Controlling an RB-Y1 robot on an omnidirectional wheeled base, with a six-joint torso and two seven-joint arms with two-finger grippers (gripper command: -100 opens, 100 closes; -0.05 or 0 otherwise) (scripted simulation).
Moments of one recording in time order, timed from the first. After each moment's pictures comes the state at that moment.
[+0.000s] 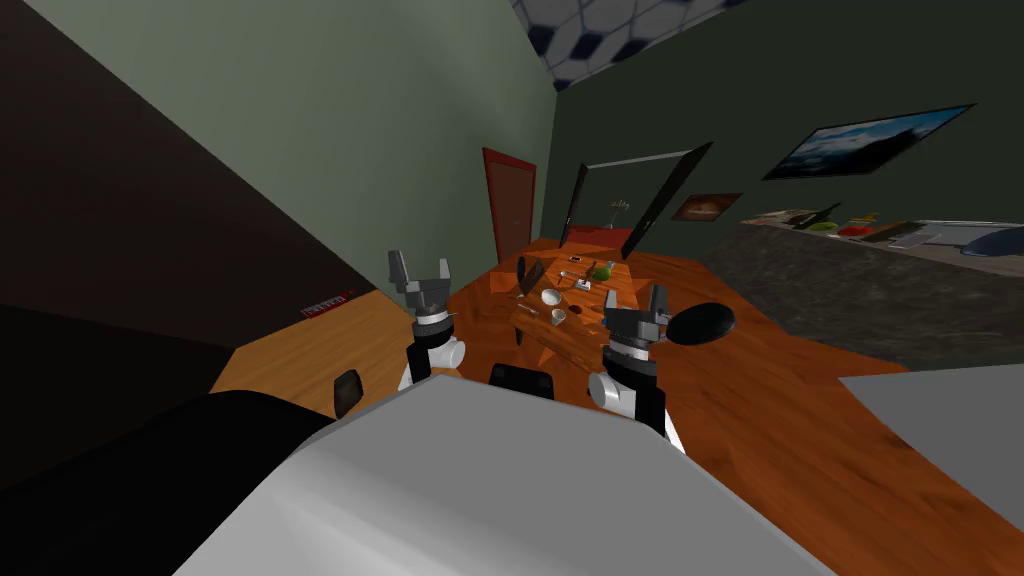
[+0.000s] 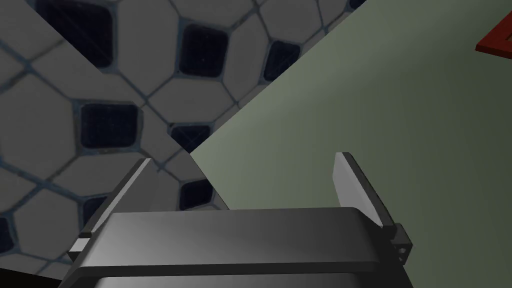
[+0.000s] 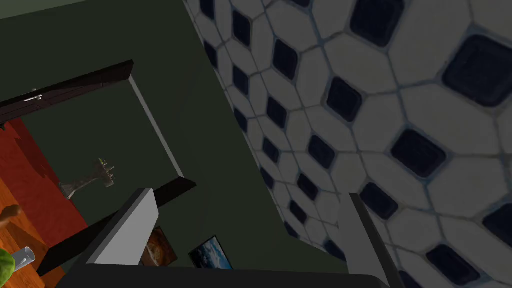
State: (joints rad) left arm 0.47 0.00 -0.04 -2.36 0.08 -0.64 0.05; right arm 0.51 -0.03 0.06 -2.20 -0.08 -0.54 -0.17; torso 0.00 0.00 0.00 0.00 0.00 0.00
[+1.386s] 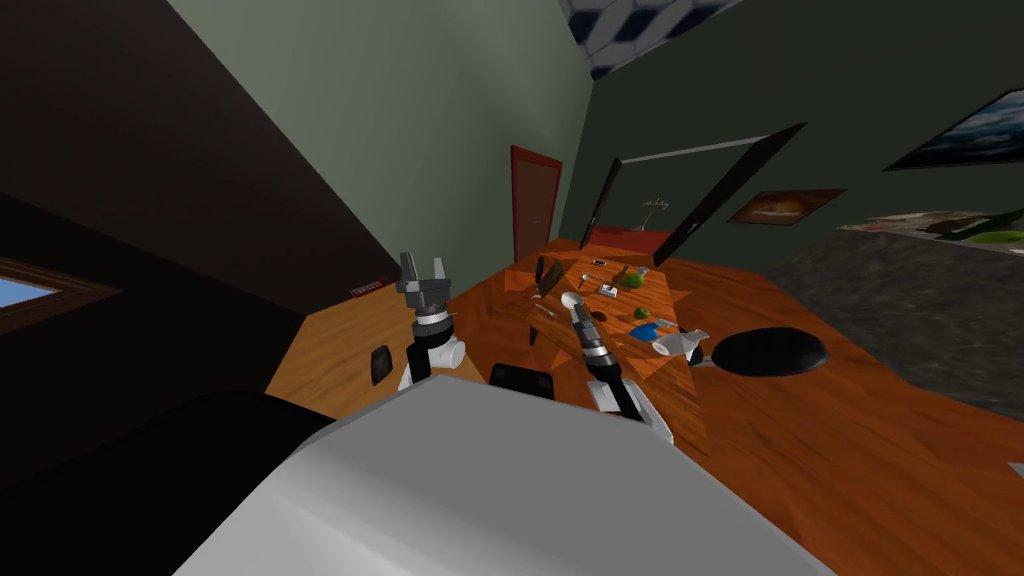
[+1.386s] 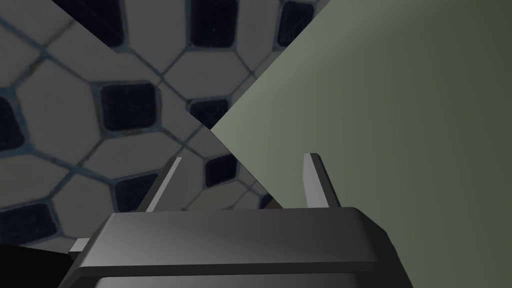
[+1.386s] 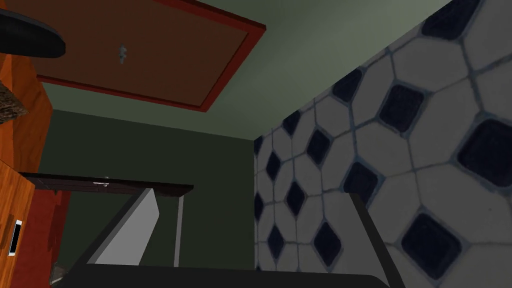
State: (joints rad) left arm 0.47 0.00 -0.04 -2.36 0.08 -0.64 0.05; right arm 0.39 -0.34 0.19 -1.83 0.12 -0.58 -0.03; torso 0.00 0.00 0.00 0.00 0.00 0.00
